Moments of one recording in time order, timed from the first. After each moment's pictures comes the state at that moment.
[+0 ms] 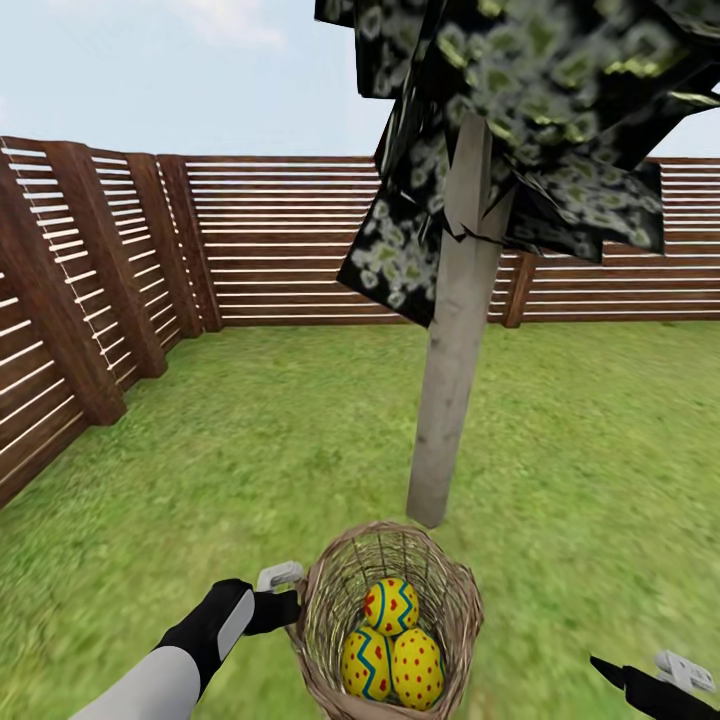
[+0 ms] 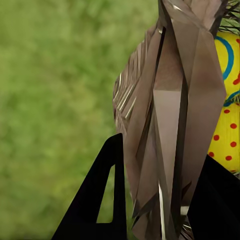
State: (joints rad) left arm -0.63 -0.07 0.05 -0.40 0.18 0.54 -0.12; right arm -0.37 -0.40 -0.59 -0.36 0.02 0.20 0.67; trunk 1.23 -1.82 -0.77
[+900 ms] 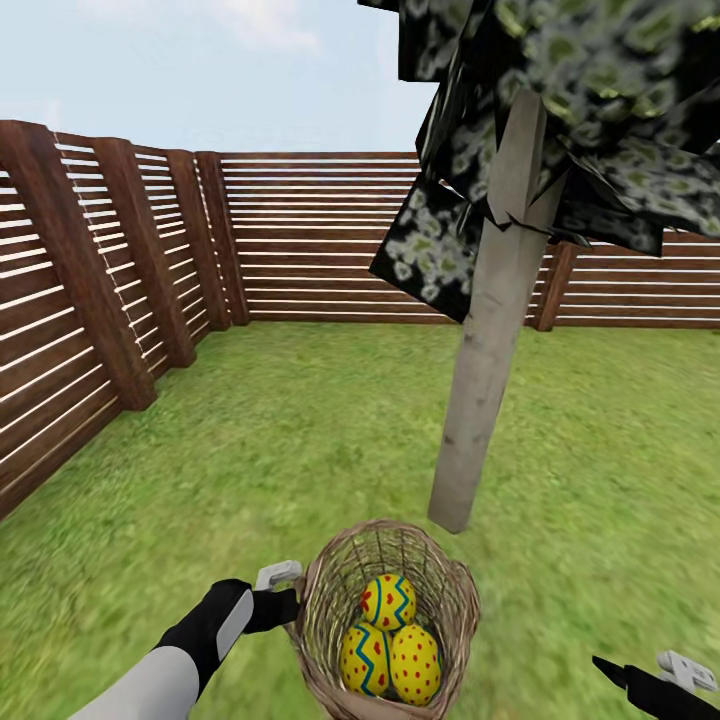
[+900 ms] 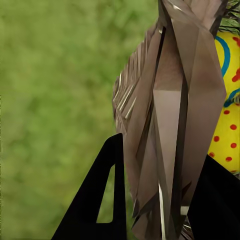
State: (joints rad) left arm -0.63 -0.07 0.05 -0.40 0.19 0.52 -0.12; right arm -0.37 -0.40 -0.59 -0.36 0.02 0.19 0.66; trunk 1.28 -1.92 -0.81
